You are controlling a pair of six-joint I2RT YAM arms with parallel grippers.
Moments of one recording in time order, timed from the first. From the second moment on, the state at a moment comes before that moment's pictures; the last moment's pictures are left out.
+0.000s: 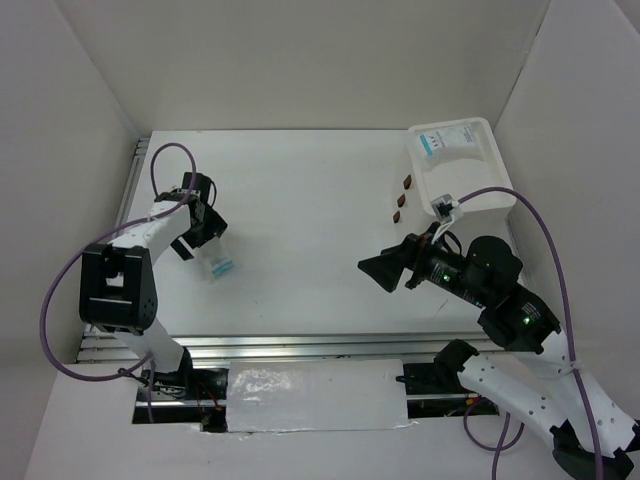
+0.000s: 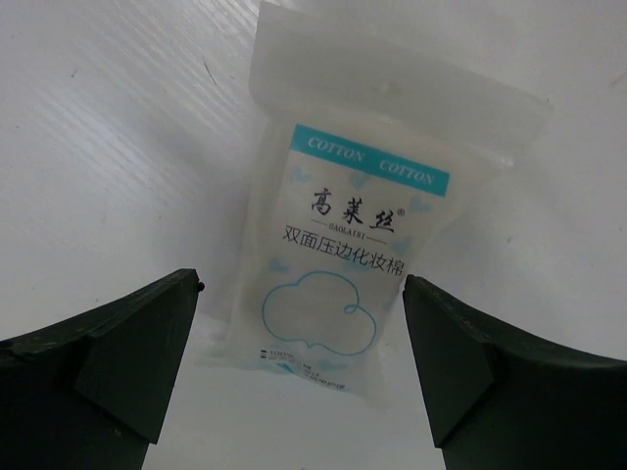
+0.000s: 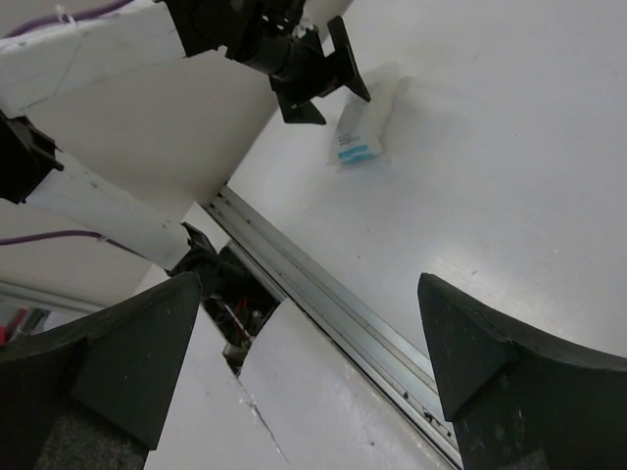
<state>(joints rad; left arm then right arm) -0.09 1.65 1.14 -0.73 -0.31 -0.86 0.65 0.60 0.95 -0.49 -0.23 0.60</state>
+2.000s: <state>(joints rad) -0.91 1.48 1.32 -0.73 -0.45 -1.04 1.30 1.30 1.00 -0.38 0.82 0.67</state>
